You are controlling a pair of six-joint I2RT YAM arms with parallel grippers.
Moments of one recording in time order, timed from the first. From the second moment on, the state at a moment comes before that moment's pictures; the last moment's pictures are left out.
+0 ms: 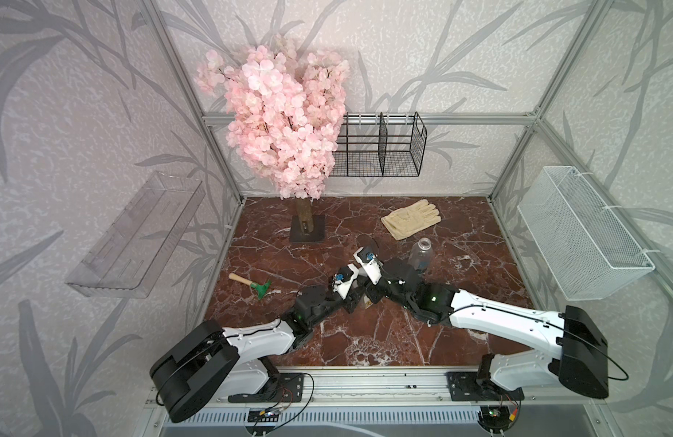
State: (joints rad) left arm -0.77 1.25 0.29 0.87 0.09 0.00; right arm 1.05 1.36 0.94 -0.07 0.25 0.08
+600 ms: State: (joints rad) left arm -0.76 1.24 0.29 0.83 0.12 0.02; right arm 0.90 1.14 0.95 -0.28 -0.20 -0.13
